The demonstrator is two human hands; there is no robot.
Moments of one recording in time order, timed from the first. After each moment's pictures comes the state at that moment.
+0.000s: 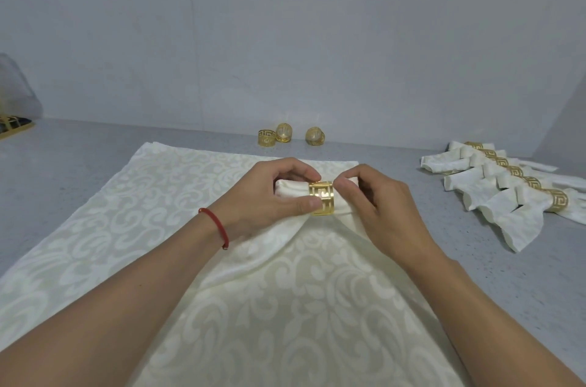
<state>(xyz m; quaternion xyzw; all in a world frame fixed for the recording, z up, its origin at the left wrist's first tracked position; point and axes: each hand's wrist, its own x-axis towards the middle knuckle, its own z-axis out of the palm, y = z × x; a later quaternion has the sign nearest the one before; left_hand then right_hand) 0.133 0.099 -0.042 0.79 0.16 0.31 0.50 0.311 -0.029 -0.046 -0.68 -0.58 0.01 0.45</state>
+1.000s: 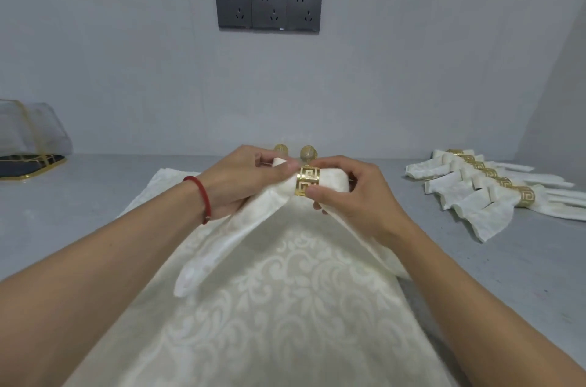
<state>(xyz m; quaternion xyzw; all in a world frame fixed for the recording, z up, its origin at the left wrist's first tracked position) 0.110 0.064 0.031 0.74 0.21 0.24 0.60 0.289 -0.055 -0.007 -0.54 -0.55 0.21 0.60</state>
